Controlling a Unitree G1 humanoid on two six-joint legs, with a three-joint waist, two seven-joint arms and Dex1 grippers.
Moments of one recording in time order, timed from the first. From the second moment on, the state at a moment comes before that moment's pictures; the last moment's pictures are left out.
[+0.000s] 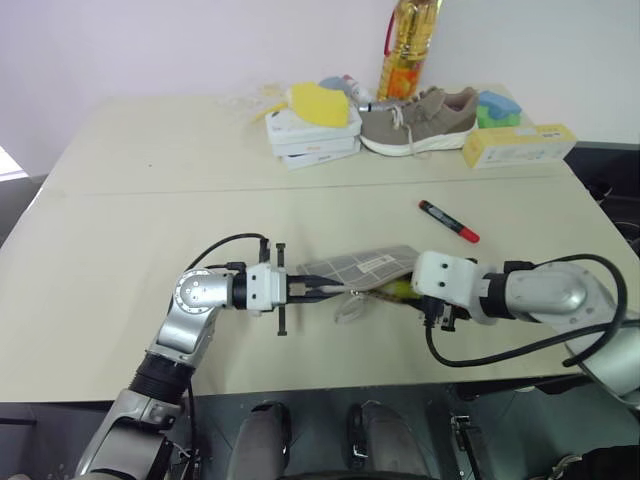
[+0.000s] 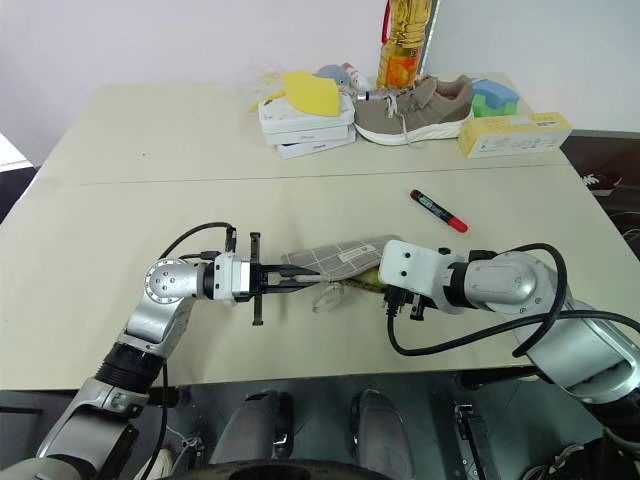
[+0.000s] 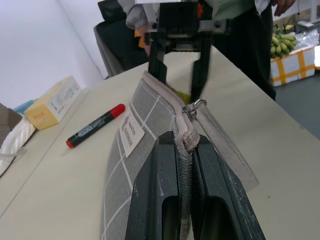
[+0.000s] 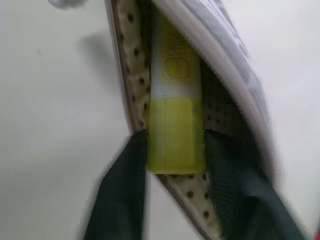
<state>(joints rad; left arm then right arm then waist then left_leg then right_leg) -0.38 0.40 -0.22 0.12 -0.27 -0.38 -1.22 -0.32 -1.08 0.22 -0.72 0.23 0.88 0.82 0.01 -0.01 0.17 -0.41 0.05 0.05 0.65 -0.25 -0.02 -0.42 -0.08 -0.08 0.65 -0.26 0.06</state>
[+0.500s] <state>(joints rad) -0.38 0.41 -0.12 0.24 -0.19 -0.44 -0.97 -0.30 -0.85 -0.22 -0.48 0.40 0.98 0.68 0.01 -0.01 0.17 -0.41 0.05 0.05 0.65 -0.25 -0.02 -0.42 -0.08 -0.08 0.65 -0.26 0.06</state>
